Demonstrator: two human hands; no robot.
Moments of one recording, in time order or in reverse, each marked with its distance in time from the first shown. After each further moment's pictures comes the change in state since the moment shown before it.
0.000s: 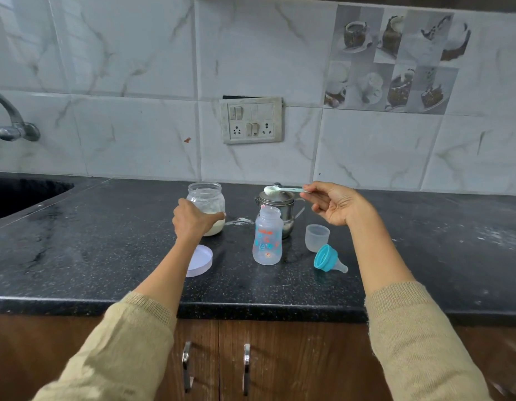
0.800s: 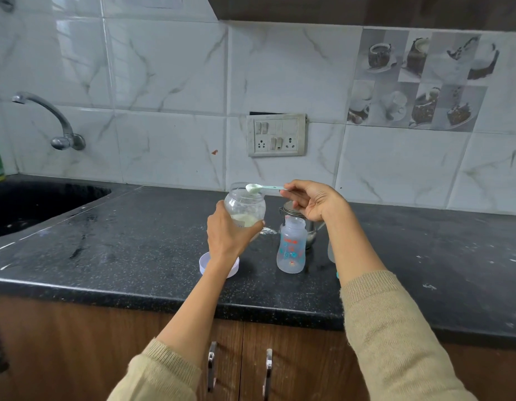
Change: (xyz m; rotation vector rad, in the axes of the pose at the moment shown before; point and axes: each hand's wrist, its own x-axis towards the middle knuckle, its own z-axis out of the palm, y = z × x) left_hand -0.049 0.002 -0.011 -0.151 0.133 0.323; right_hand 0.000 0.001 0.087 -0.020 -0.111 -0.026
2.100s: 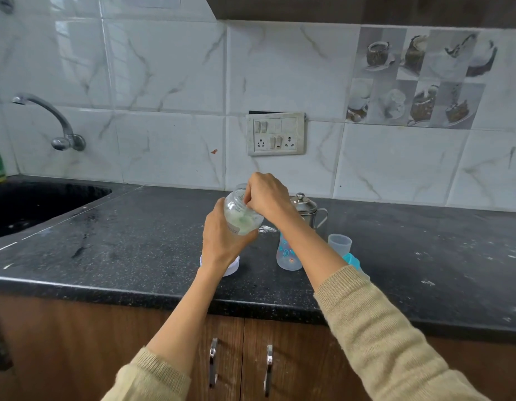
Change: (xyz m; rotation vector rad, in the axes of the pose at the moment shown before) left_hand -0.009 -0.010 -0.015 -0.123 -0.031 0.187; right_hand -0.019 0.027 0.080 -1.476 0.137 -0.669
